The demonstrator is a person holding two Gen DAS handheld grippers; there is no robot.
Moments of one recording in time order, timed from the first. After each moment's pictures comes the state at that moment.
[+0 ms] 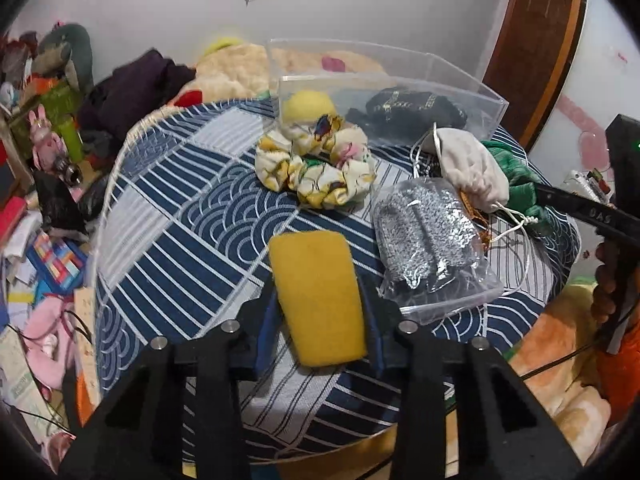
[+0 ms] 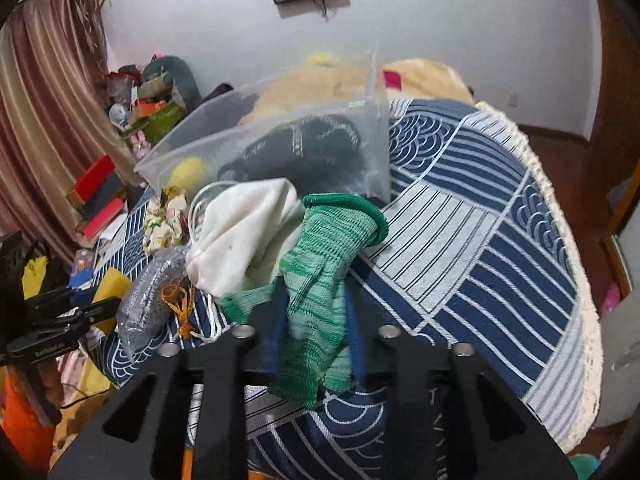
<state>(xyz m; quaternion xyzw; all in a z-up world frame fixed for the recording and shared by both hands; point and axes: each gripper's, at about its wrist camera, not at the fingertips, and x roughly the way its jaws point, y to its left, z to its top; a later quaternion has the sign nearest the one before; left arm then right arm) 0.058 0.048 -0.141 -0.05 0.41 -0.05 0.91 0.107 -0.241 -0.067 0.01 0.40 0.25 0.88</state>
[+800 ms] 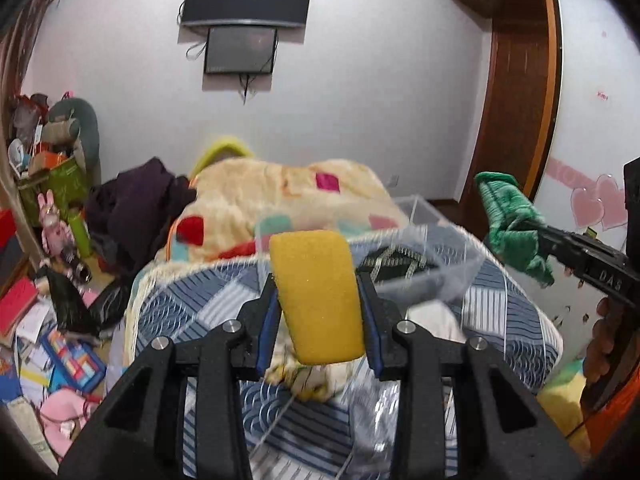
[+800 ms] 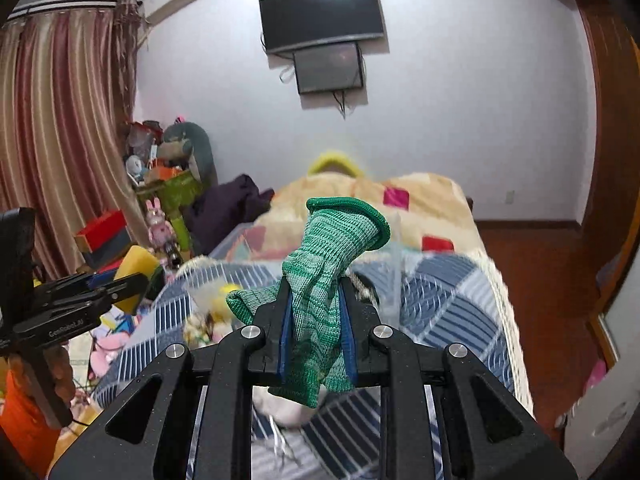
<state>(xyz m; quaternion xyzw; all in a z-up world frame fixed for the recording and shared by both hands) 0.102 0.045 -0.026 -0.04 0.25 -0.04 0.97 0.108 -0.216 0.020 -0.01 0.24 0.26 0.93</state>
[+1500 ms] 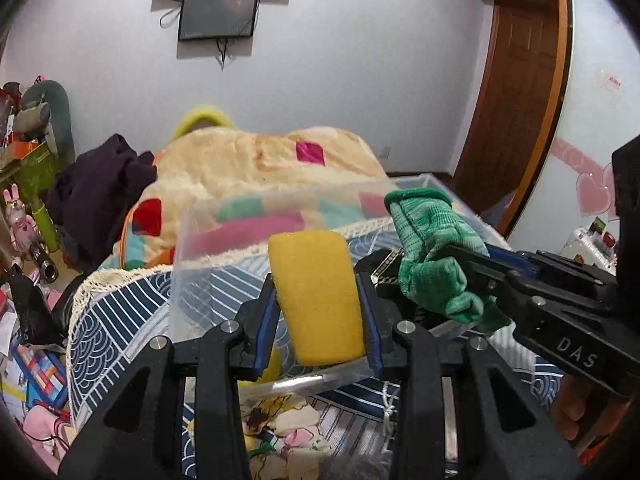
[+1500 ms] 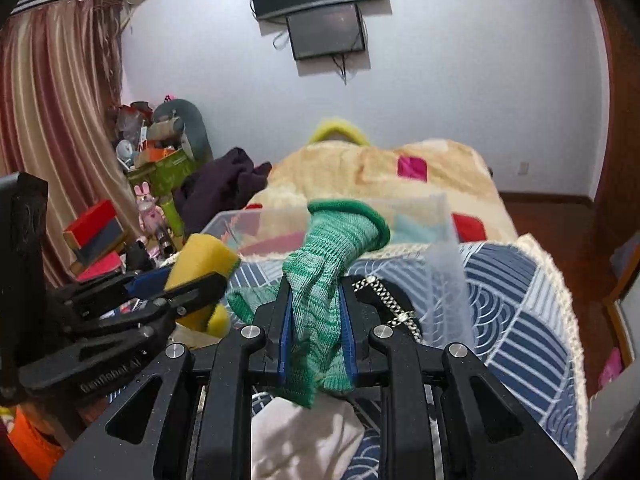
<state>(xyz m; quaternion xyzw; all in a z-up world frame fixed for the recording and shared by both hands) 0.213 0.012 -0.073 -0.05 0.32 -0.07 0.95 0.175 -0.167 -0.026 0.00 0.31 0.26 0.91</state>
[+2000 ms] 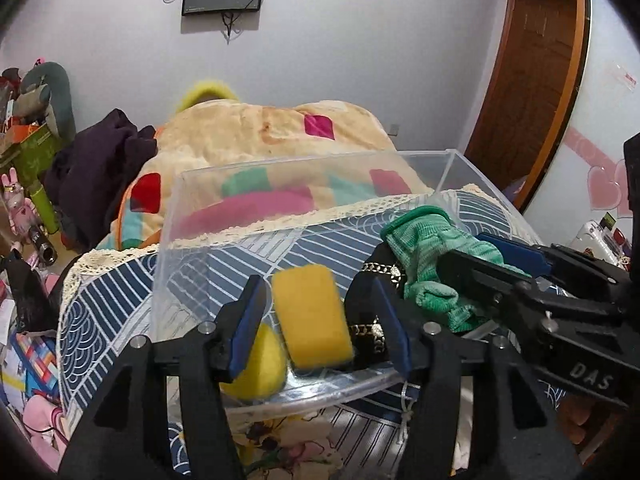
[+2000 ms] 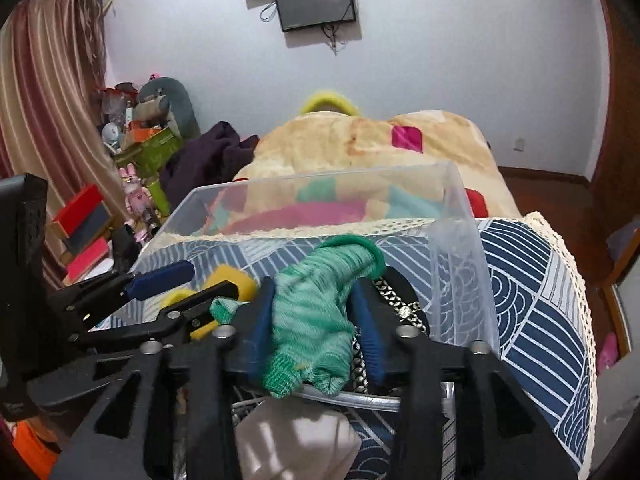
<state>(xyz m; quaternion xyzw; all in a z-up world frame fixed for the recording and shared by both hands) 0.232 0.013 -0.091 -0.05 0.35 -0.05 0.93 0.184 -0.167 -0.031 -0.02 0.35 0.25 0.90</state>
